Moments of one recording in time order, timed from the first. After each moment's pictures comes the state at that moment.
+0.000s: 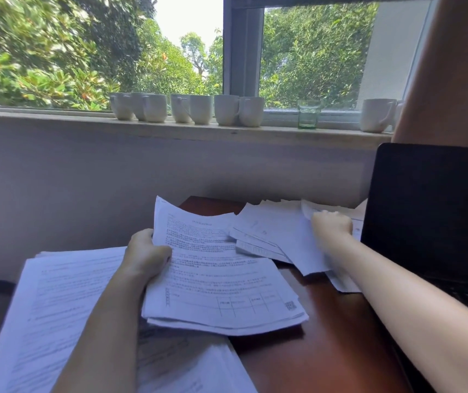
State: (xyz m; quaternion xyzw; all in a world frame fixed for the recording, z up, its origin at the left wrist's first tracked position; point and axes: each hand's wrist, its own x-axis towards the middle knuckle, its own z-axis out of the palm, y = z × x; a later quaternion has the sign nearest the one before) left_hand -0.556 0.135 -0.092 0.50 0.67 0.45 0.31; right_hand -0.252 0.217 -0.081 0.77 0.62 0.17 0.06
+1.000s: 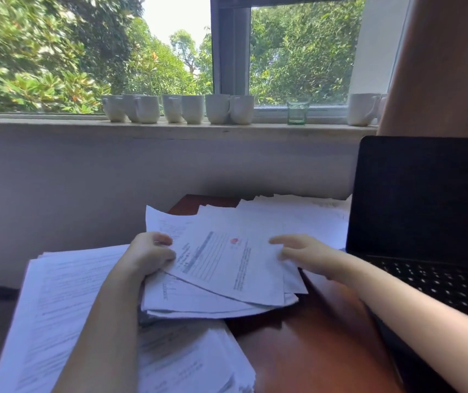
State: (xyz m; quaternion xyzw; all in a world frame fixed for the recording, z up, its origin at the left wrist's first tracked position) left_hand -0.558 0.135 -0.094 0.54 0.69 0.37 0.30; right_hand -0.266 0.133 -0.092 0.56 0.72 -0.35 -0.22
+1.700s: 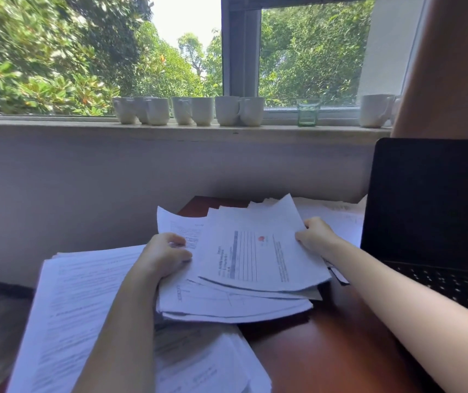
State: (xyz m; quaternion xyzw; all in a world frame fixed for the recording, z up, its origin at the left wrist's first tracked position) left_hand -0.557 0.140 -0.098 0.55 0.68 0.38 0.29; right_hand -0.272 0.197 -0.099 0.70 0.56 -0.30 -0.33
